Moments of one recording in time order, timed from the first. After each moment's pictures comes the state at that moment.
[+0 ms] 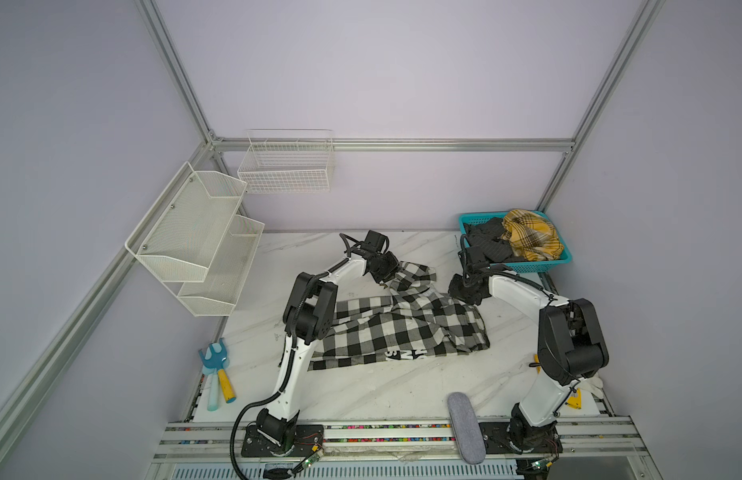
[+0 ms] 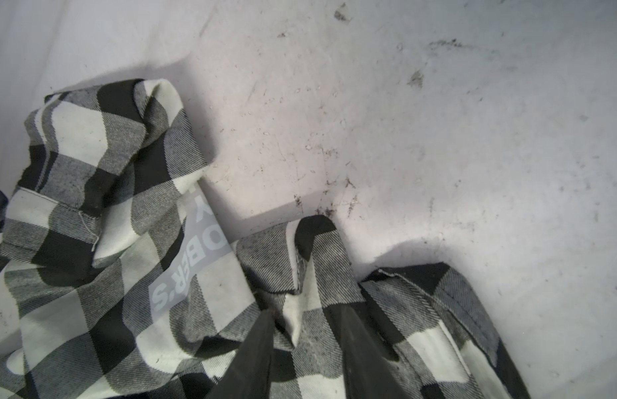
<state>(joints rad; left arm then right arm) -0.43 2.36 1.92 -0.46 0.39 -1.02 0.29 1.75 1.22 -0.58 0.02 0.67</state>
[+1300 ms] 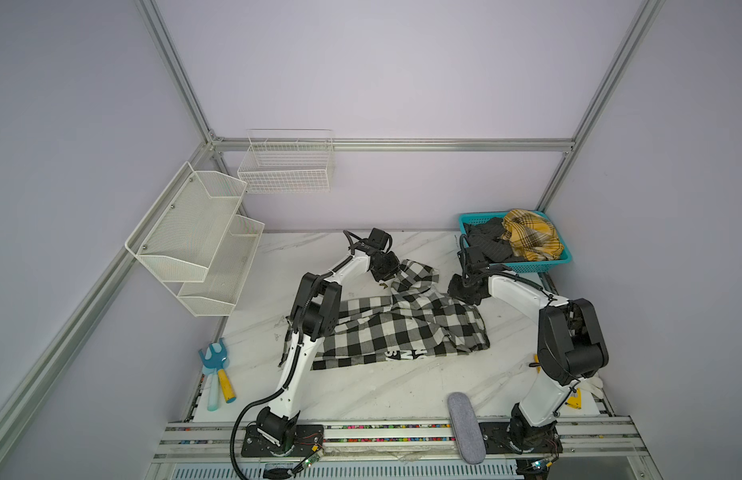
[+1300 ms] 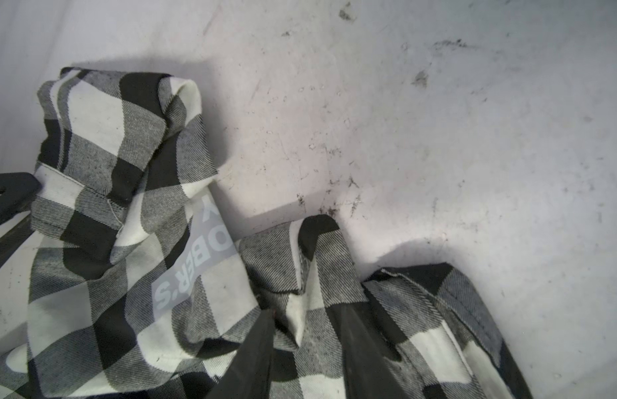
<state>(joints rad) -0.44 2.46 2.10 -0.62 0.33 -0.93 0.29 1.75 1.22 -0.58 0.02 0.67</state>
